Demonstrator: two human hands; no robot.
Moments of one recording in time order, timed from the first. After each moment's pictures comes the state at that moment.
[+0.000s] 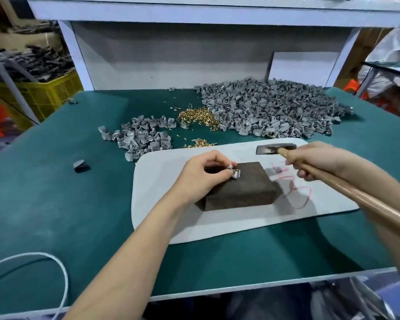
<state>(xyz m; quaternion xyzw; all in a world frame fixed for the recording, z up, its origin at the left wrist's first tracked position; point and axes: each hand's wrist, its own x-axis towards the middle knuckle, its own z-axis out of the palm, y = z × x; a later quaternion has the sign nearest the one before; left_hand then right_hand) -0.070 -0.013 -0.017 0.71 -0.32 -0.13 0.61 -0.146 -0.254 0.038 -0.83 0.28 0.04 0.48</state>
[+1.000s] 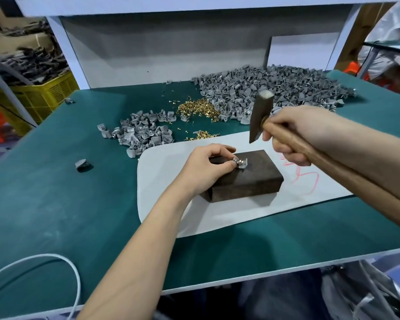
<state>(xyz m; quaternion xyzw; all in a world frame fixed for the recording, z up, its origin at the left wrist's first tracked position) -0.066 -0.014 -0.016 0.73 -0.31 -0.14 0.59 -0.160 -0.164 0.084 -0.83 0.17 0.01 0.53</state>
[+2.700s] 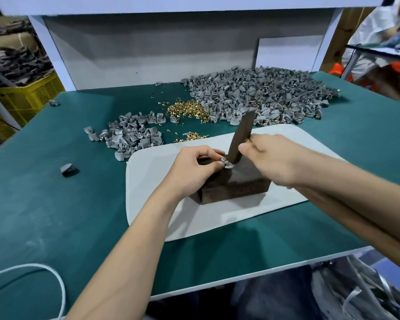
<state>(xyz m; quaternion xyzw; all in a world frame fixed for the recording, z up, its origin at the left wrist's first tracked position) -0.066 -0.013 -0.015 0.73 -0.30 -0.14 0.59 -0.170 -0.135 0.065 -0.96 0.17 -0.02 0.23</state>
